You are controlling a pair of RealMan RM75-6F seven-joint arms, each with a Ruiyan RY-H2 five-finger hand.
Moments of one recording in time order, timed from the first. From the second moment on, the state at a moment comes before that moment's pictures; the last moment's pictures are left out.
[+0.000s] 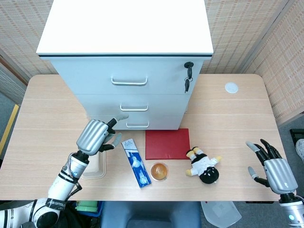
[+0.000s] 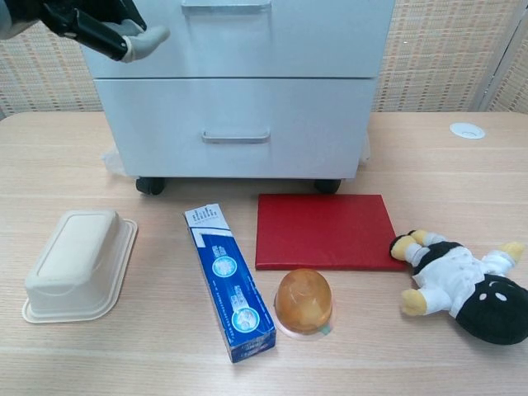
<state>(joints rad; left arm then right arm) -0.64 -1.31 -0.35 -1.98 1.25 1.12 0.29 0.07 -1.10 -0.01 -1.59 -1.62 1.49 0.09</state>
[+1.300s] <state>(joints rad) -0.77 -1.32 -0.34 -1.95 1.08 1.13 0.35 0.04 -1.10 -0.01 -1.56 -1.61 1.52 0.12</state>
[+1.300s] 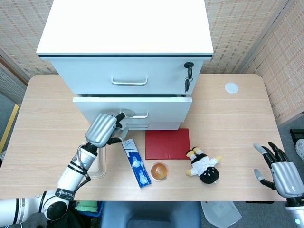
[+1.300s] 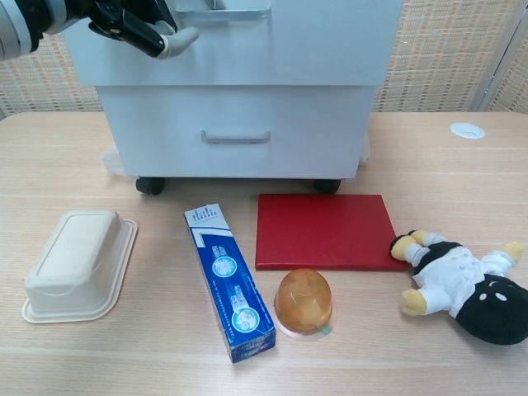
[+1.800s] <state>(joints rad) -0.74 -1.28 -0.27 -2.05 1.14 1.18 0.39 0.04 -1.10 -0.01 -1.56 -1.61 1.52 0.13</state>
